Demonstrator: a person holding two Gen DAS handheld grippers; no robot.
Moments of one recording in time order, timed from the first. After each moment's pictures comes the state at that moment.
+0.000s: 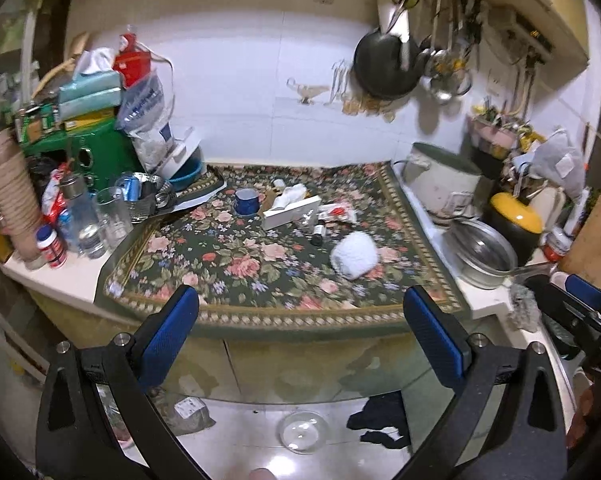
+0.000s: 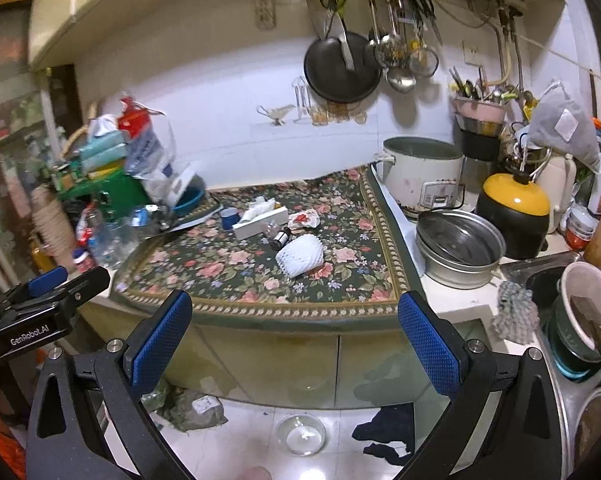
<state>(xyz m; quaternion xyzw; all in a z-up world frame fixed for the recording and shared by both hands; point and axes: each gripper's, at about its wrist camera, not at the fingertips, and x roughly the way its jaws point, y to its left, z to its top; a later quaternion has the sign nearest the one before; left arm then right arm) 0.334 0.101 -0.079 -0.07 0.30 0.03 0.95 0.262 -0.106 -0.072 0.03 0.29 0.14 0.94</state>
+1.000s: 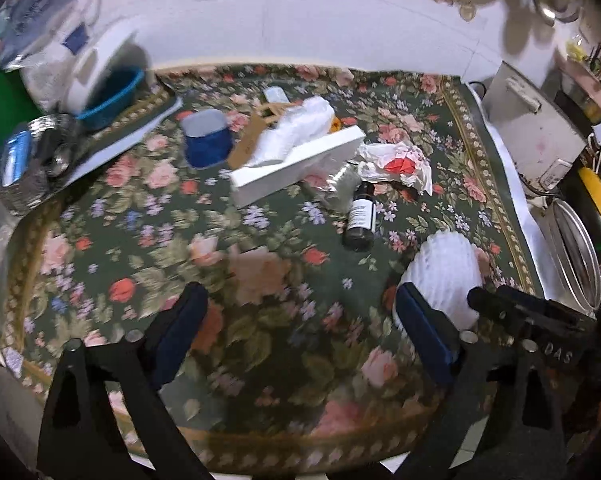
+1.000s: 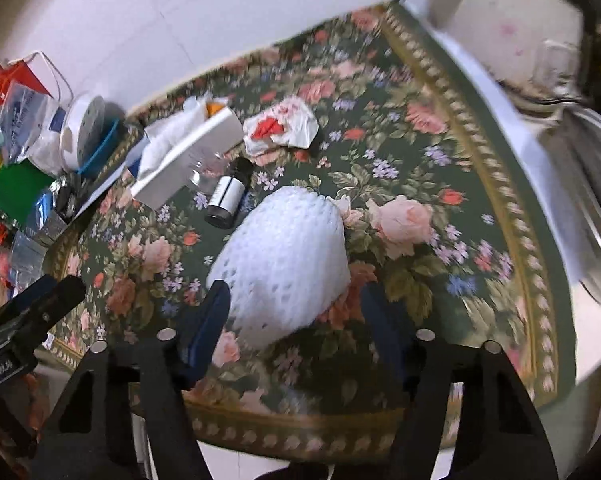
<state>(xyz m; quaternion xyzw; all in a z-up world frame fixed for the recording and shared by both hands) 0.638 0.122 -0.228 -0.09 0.47 0.03 0.88 0.566 -0.058 -0.238 0.10 0.53 0.17 0.83</state>
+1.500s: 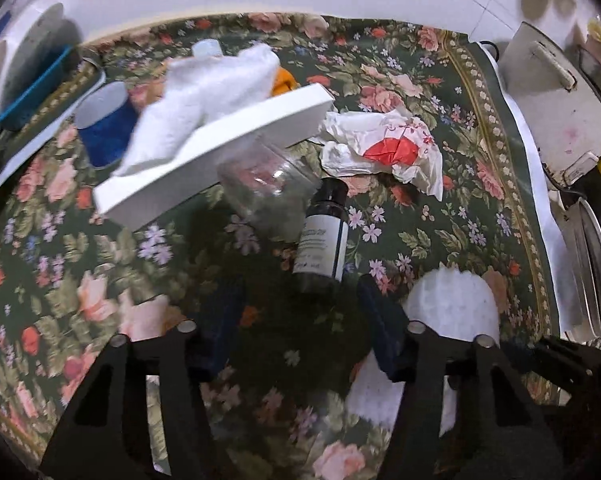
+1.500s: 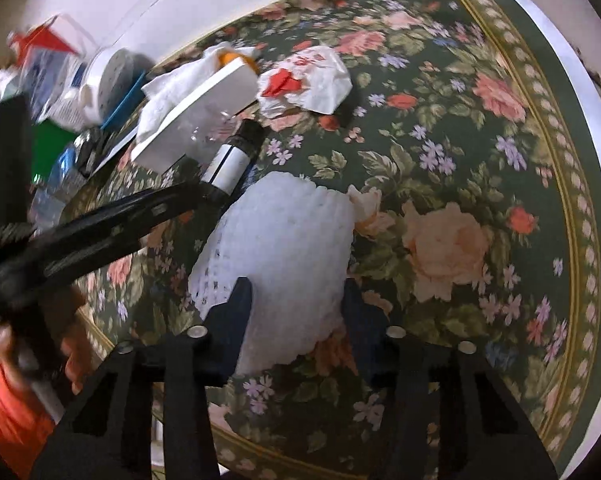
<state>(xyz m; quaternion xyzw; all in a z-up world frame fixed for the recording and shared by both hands) 0.729 0.084 -0.290 -0.10 0.53 -0.01 0.84 0.603 -0.058 -0.270 0.06 0.56 0.28 0.77</state>
